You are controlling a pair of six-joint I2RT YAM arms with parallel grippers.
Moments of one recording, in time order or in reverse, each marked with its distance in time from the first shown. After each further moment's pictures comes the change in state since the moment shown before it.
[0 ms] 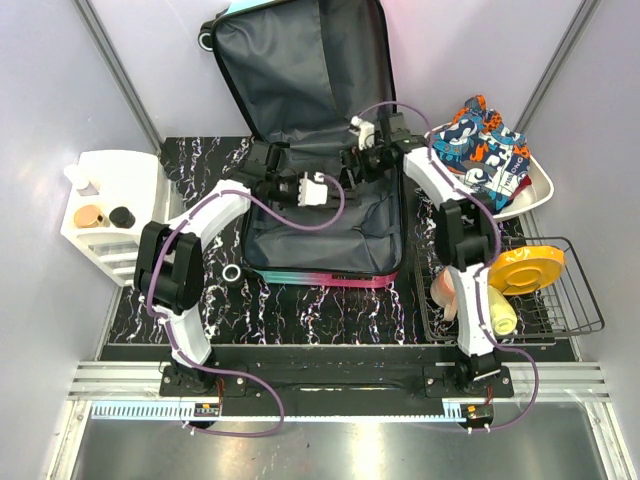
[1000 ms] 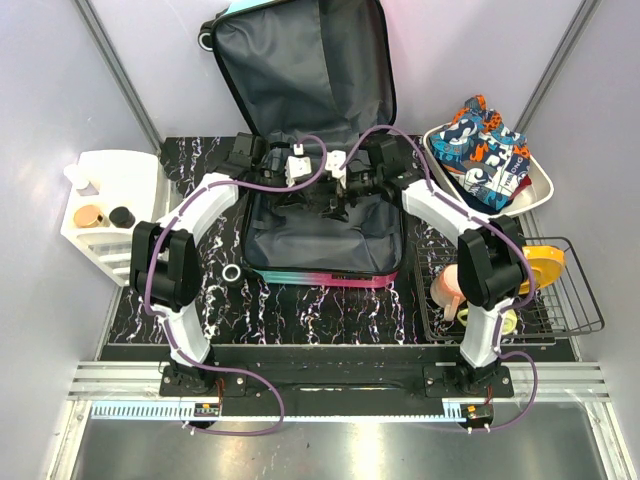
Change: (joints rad) left arm 0.090 0.007 0.082 -0.068 0.227 -0.398; right arm 0.143 -0.493 -0.638 0.492 -0.292 -0.649
